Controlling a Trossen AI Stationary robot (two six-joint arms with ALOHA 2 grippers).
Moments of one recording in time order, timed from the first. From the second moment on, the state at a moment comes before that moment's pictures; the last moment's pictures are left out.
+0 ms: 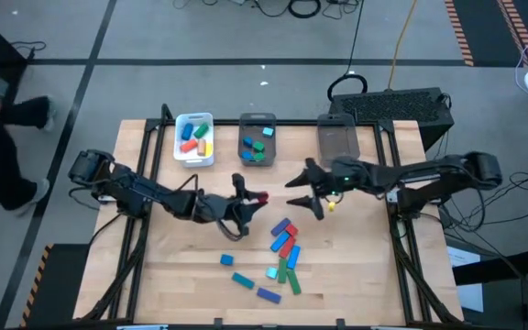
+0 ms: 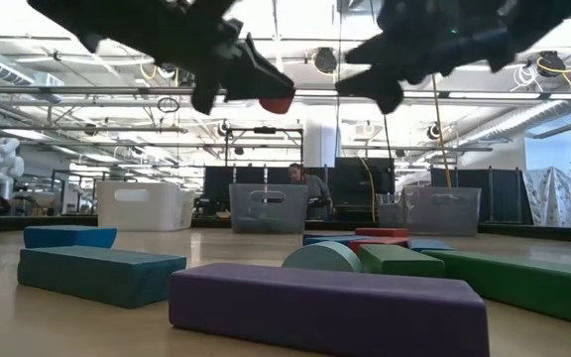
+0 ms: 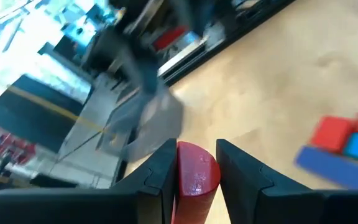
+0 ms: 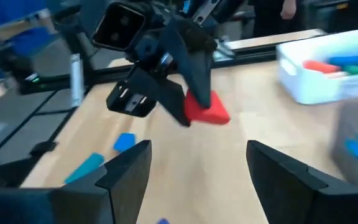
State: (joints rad) left arm -0.22 1.56 0.75 0.53 -0.51 0.61; right arm -0.07 1.25 0.63 0.34 -0.20 0.17
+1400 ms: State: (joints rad) left arm 0.51 1.64 0.90 0.26 0.01 0.17; right arm -0.07 1.16 0.51 0.39 0.00 0.26
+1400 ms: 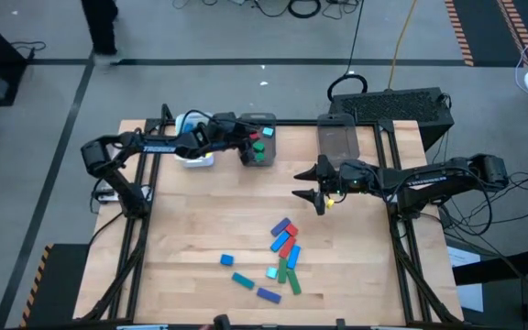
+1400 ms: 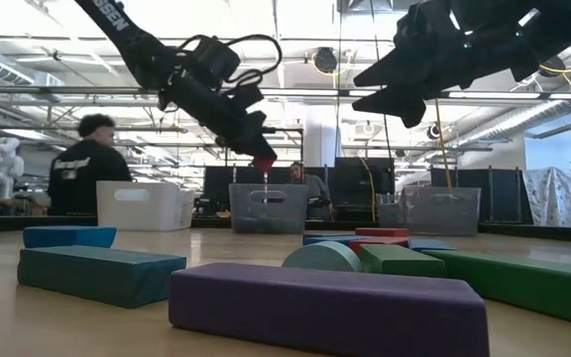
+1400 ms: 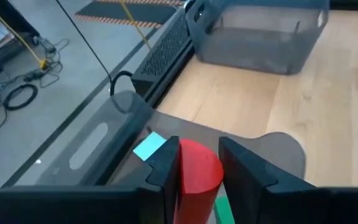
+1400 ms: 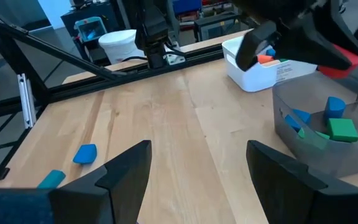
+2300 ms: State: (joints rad) left arm 0.55 1.64 1.04 0.03 0.05 0.15; right arm -0.07 1.25 0.52 0.41 0.00 0.23
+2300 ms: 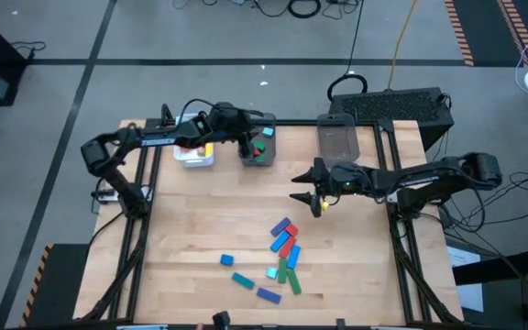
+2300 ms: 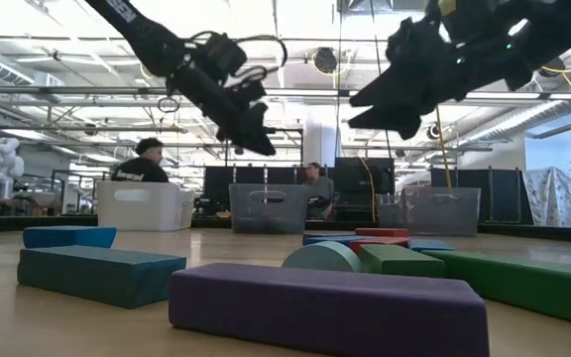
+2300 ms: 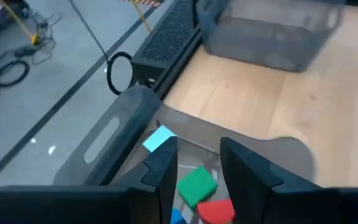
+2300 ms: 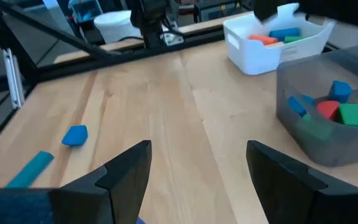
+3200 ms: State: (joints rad) left arm -0.06 1.46 1.04 -0.75 -0.19 -0.12; right arm 0.08 1.92 0.94 0.55 -0.22 0.16
